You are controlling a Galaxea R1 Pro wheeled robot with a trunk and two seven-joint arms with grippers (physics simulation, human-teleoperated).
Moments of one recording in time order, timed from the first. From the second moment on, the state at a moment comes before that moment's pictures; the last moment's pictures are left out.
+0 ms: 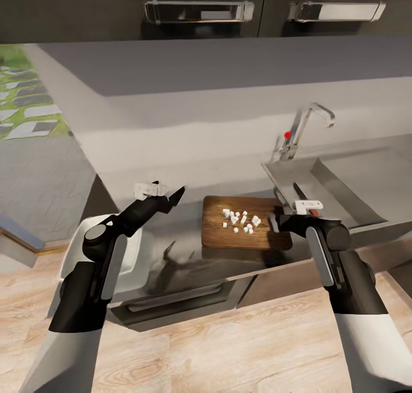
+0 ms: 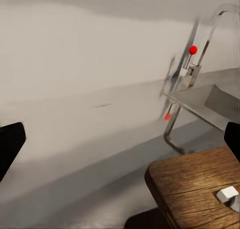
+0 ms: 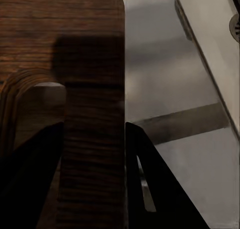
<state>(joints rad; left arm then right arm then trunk) -0.67 -0.06 -0.05 -1.59 0.09 0.43 -0.38 -0.74 -0.11 0.03 -1.48 -0.17 1.00 -0.09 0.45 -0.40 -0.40</state>
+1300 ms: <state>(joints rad) -0.67 -0.06 -0.05 -1.59 0.09 0.43 -0.38 -0.74 -0.11 0.03 -1.48 -0.17 1.00 -0.09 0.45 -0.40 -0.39</state>
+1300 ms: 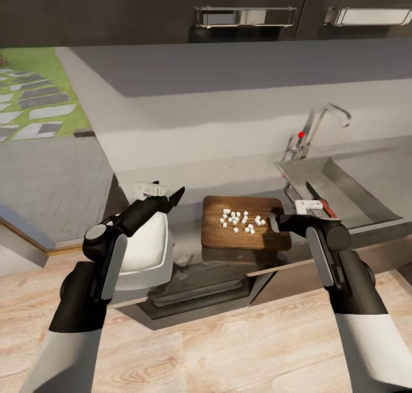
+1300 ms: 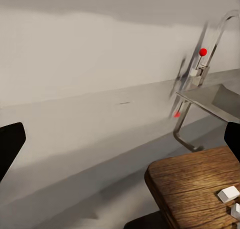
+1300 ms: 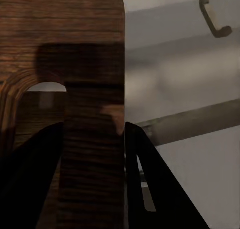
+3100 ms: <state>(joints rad) -0.67 -0.08 -0.06 -1.59 0.09 0.43 -0.38 -0.74 -0.11 0.03 -1.48 -0.17 1.00 -0.09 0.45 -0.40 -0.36</state>
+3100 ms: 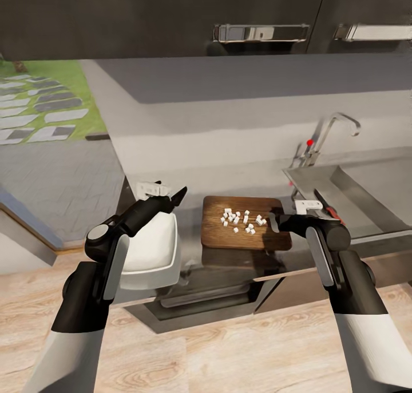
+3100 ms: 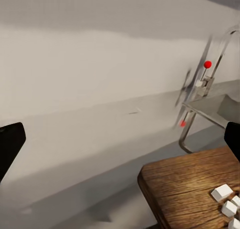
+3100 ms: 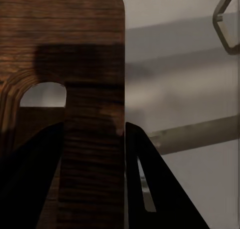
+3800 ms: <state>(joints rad) -0.67 -0.08 -0.06 -1.59 0.09 0.43 -0.38 -0.74 -0.11 0.03 -1.48 -0.18 1.00 -0.09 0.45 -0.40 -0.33</state>
